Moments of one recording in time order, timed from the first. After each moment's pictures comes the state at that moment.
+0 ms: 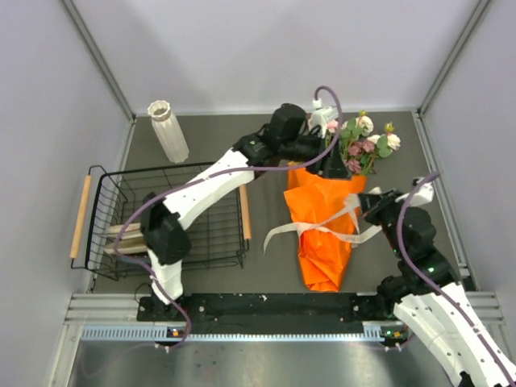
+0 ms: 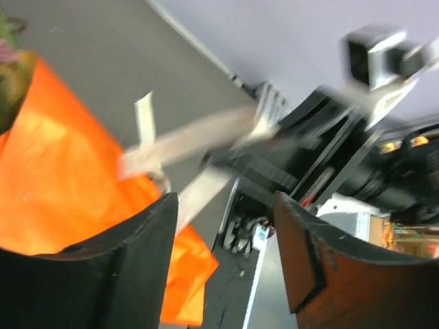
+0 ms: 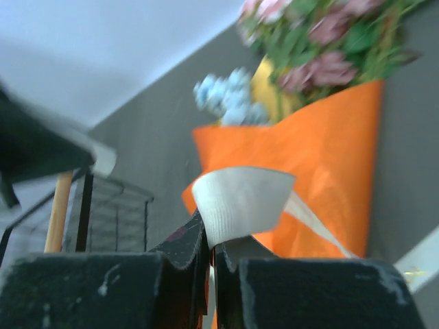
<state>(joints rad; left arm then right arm) -0.84 1.92 1.92 -0.37 0.65 -0.55 0.41 0.41 0.49 -0.26 0.20 0.76</state>
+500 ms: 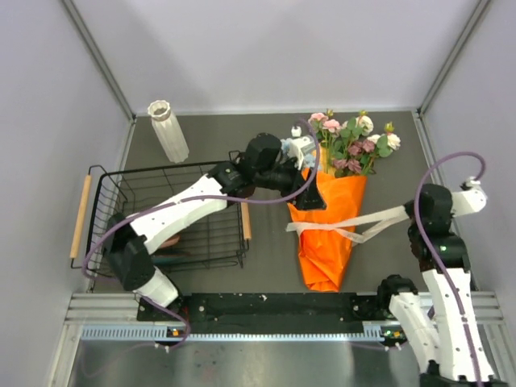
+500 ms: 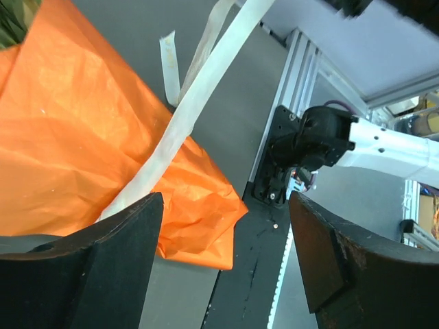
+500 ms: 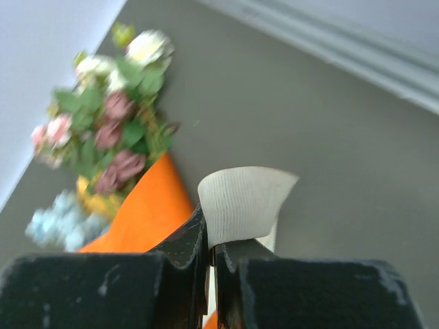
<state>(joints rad) -0.84 1.55 1.41 -0.30 0.57 -0.36 0.10 0.60 0.78 -0.69 0.57 0.85</state>
